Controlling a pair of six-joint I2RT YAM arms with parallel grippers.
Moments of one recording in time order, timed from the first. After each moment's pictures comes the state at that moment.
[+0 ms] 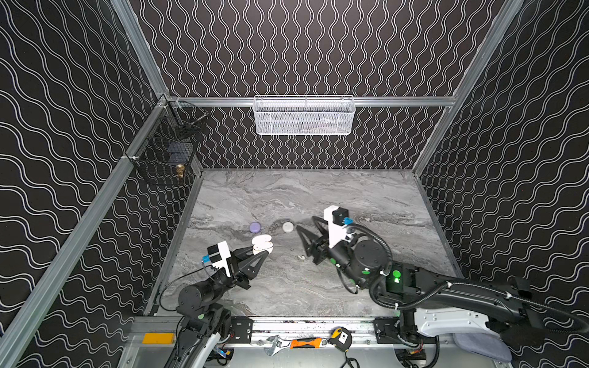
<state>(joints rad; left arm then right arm) -0.33 0.15 0.13 0.53 0.63 -0.59 1.27 1.06 0.92 0.09 0.60 0.30</state>
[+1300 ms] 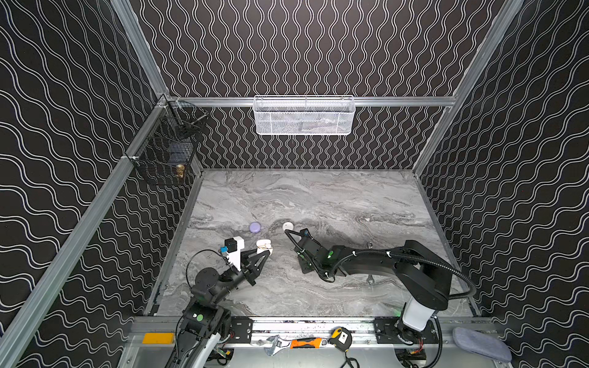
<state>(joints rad) -0.33 0.07 0.16 -0.07 0.46 -0.43 1.06 1.77 0.98 -0.25 0.28 0.57</state>
